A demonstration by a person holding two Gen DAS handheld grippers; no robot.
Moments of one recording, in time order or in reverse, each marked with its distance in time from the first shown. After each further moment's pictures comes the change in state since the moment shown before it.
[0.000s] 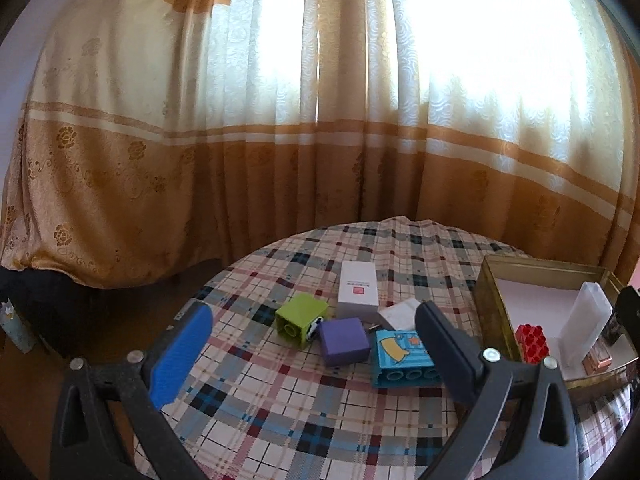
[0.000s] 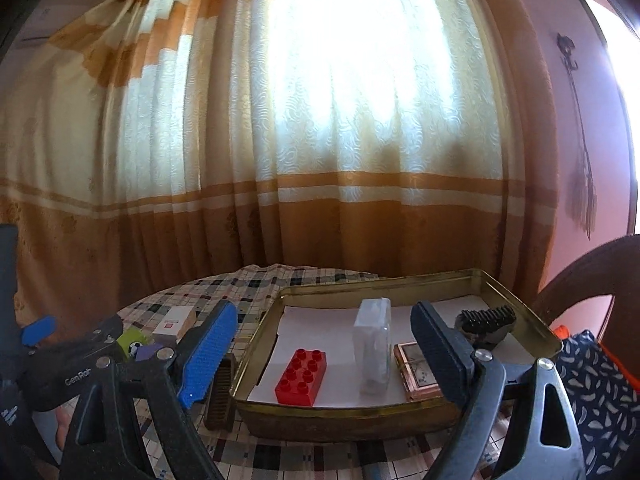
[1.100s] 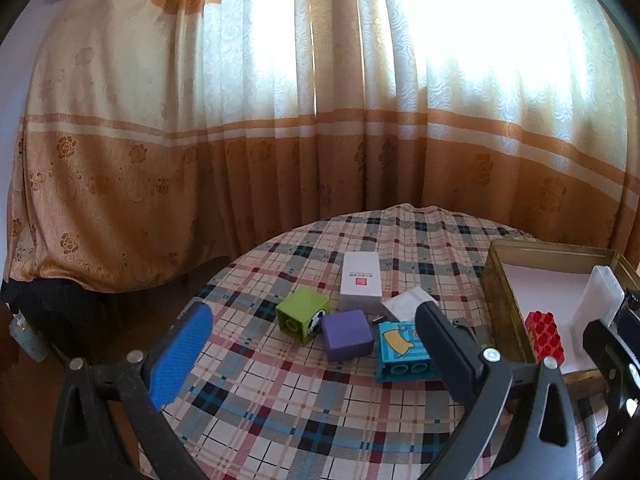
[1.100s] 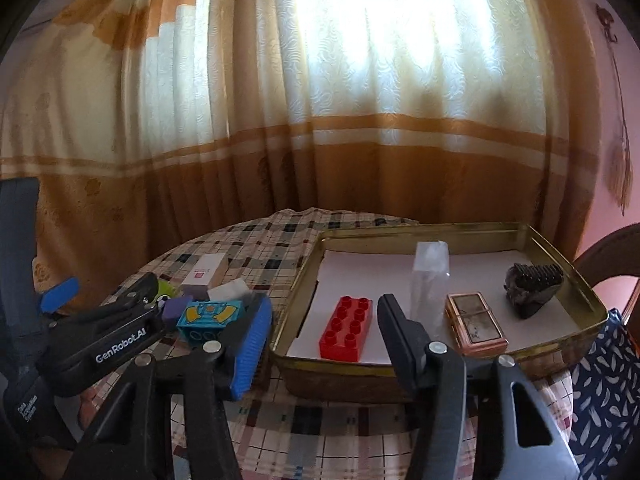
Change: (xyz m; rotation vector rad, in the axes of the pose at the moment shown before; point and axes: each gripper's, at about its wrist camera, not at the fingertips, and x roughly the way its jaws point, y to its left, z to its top) left arm 0.001 -0.008 0.002 0.037 0.031 0.034; right arm 0.022 0.019 -0.011 -0.013 0.194 0.116
